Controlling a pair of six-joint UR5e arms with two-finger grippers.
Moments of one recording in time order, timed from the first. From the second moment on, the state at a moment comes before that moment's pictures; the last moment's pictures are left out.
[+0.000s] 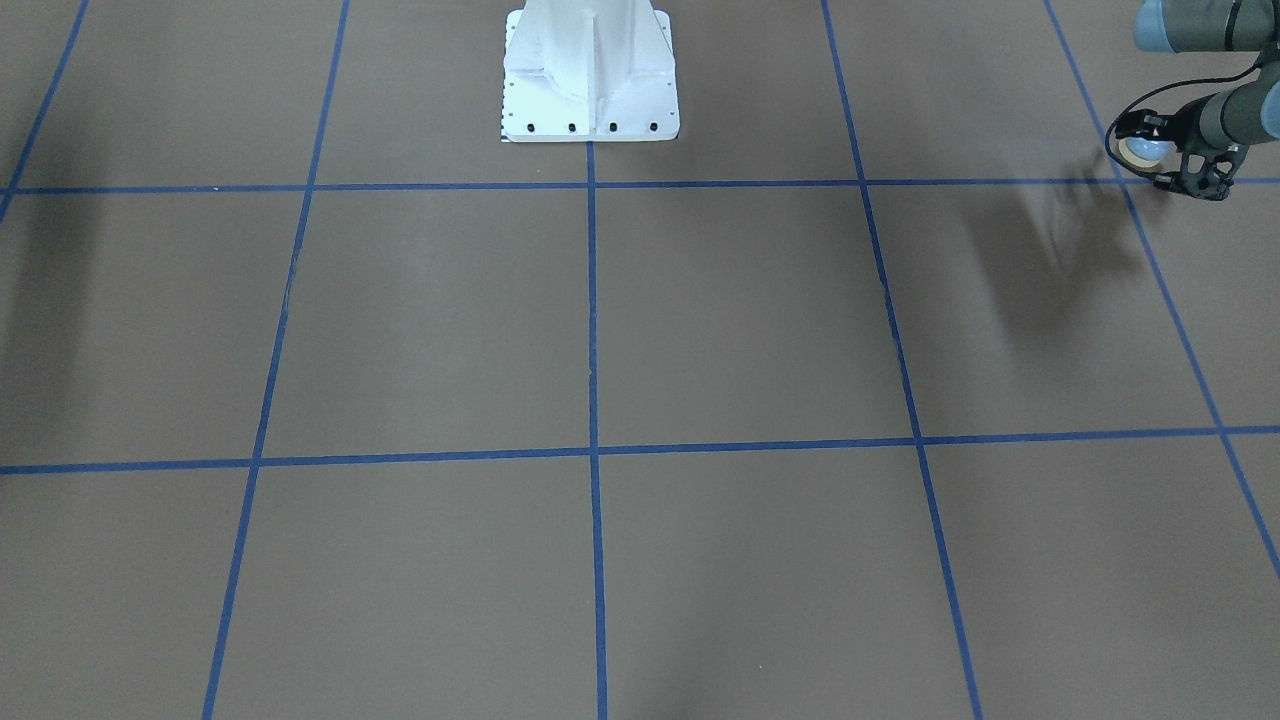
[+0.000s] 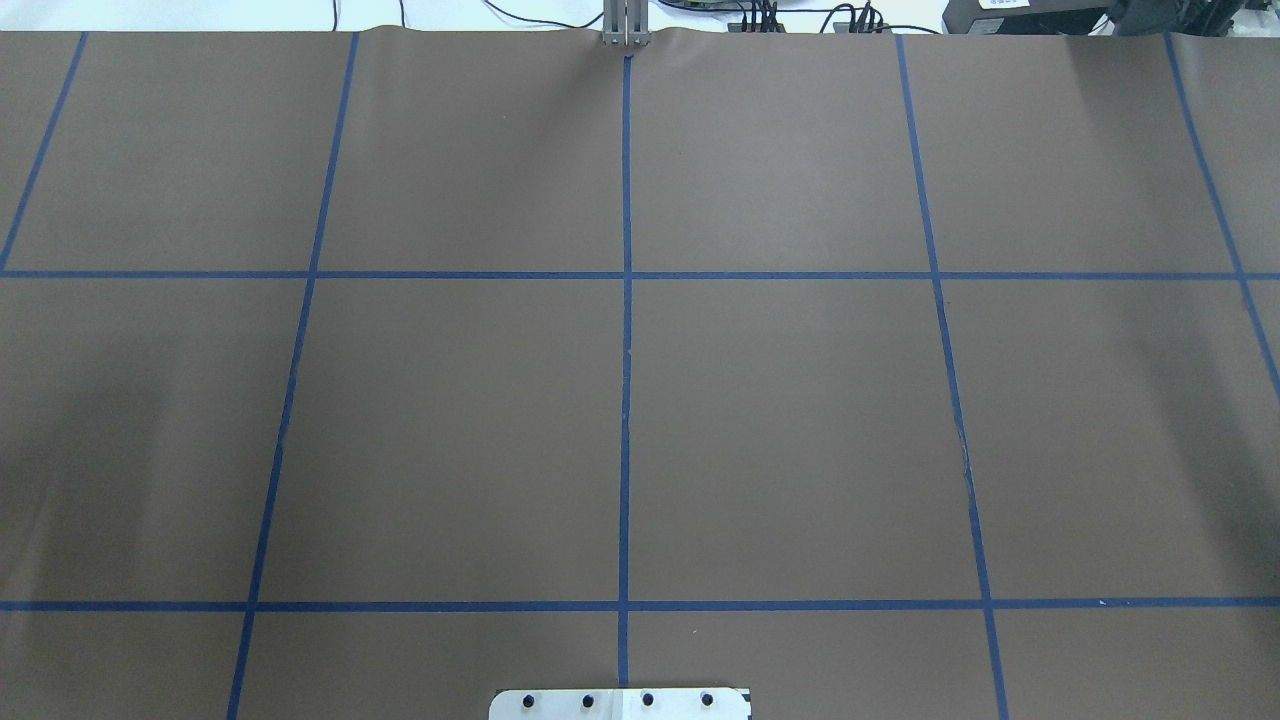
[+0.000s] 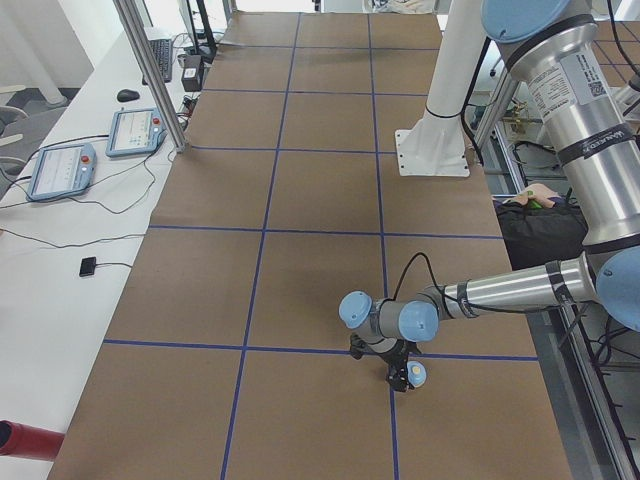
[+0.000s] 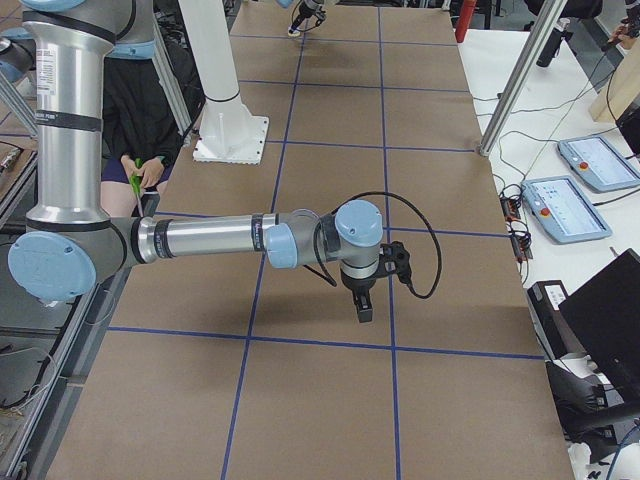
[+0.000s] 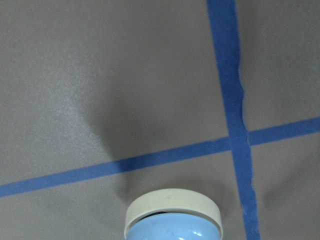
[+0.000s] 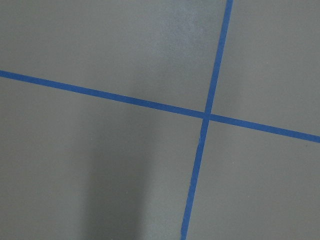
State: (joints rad) left arm -0.91 -1.13 -1.62 -1.76 -2.35 -0.03; right arm 1.51 -1.66 1.76 -1.49 2.35 -0.03
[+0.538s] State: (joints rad) left arm -0.89 -1.14 -1.61 -1.76 -2.34 -0.03; right arm 1.51 -1.65 1.76 -1.49 2.35 -0.02
